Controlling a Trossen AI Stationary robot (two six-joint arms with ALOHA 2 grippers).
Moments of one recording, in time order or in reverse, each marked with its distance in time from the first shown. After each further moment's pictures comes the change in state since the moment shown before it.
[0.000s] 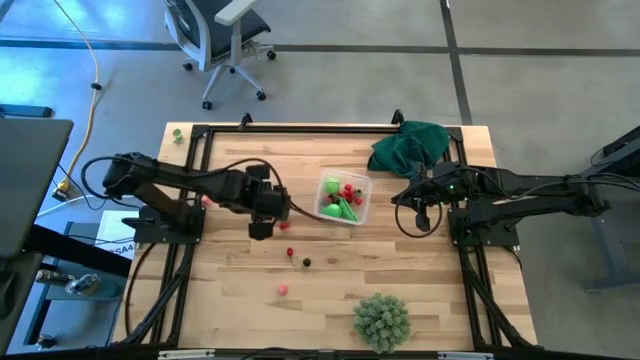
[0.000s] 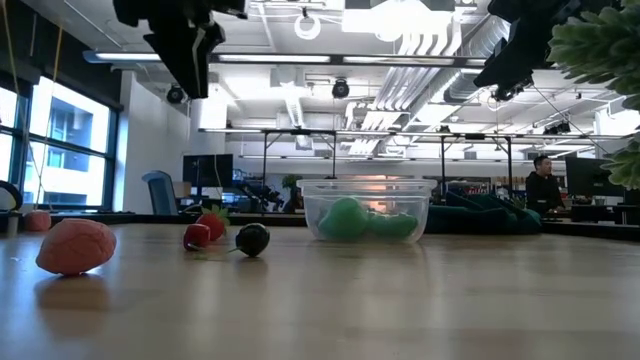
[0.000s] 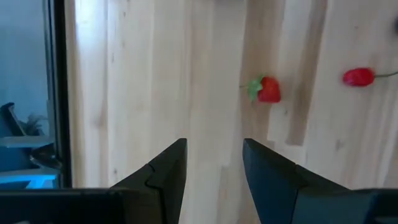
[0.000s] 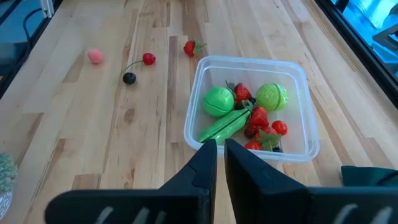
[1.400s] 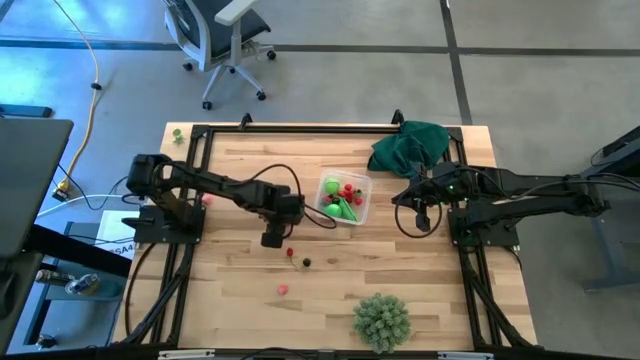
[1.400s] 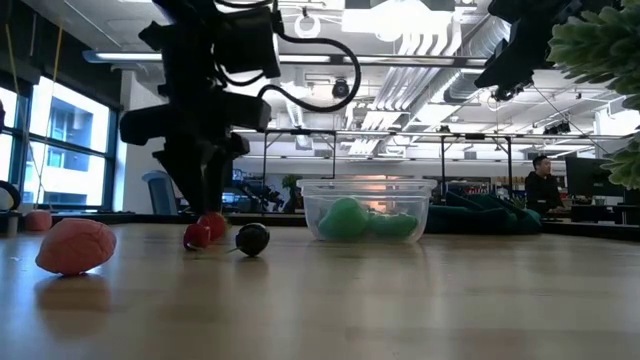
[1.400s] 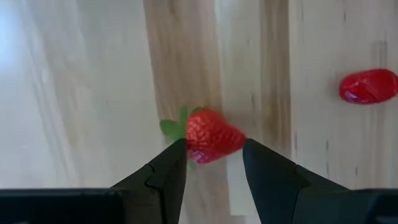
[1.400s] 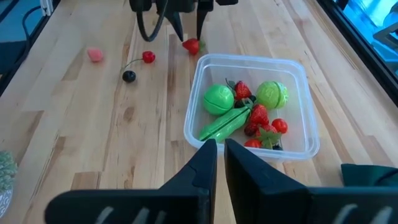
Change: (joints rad) left arm 0.123 0.174 -0.345 0.561 0.337 0.271; right arm 0.000 0.000 0.000 -0.007 0.000 0.000
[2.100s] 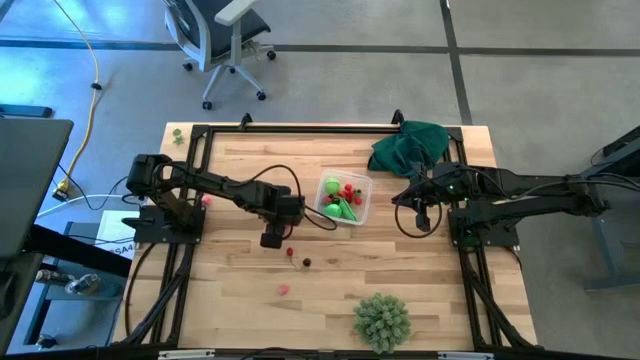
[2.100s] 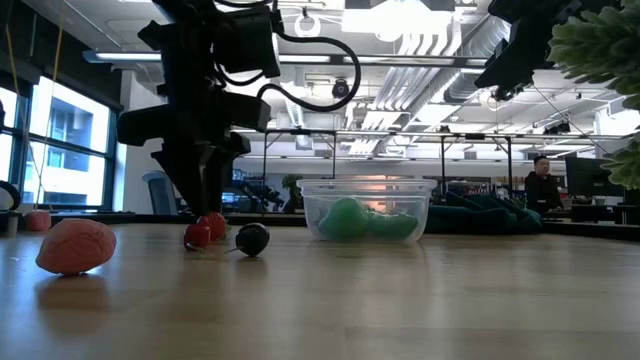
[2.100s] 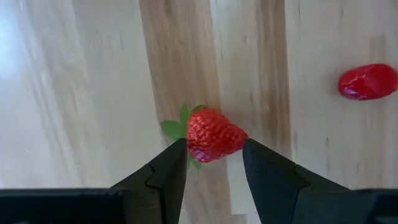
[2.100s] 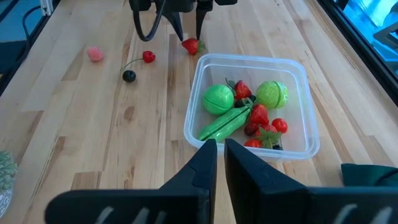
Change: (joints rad) left arm -0.001 0.002 0.000 -0.002 -0.005 0.020; right arm 0.000 0.000 0.000 -0.001 0.000 0.000
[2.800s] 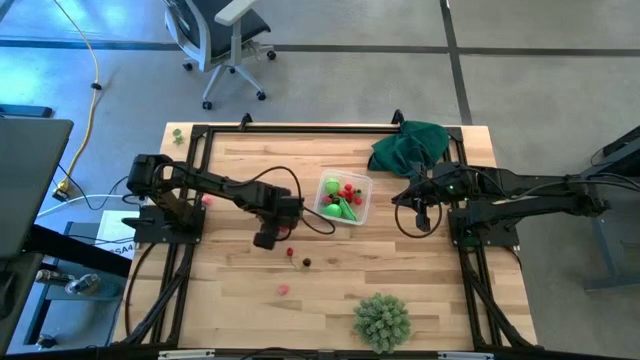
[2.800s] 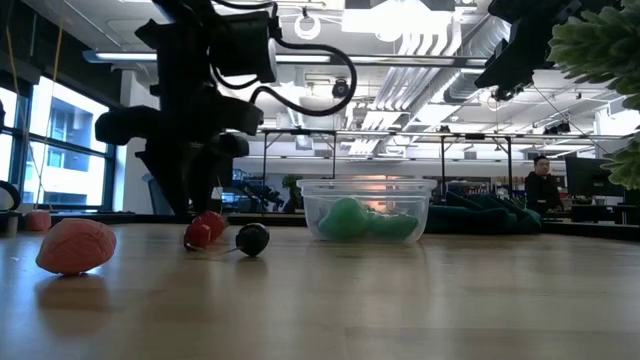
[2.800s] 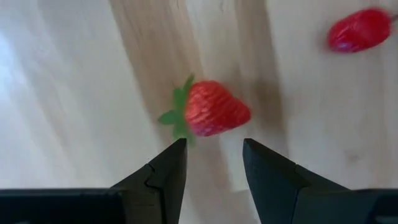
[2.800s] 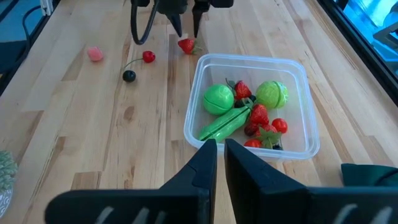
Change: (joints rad) left arm 0.000 0.003 0.001 -0.063 0.009 0.129; right arm 0.000 0.000 0.000 0.000 0.000 0.000
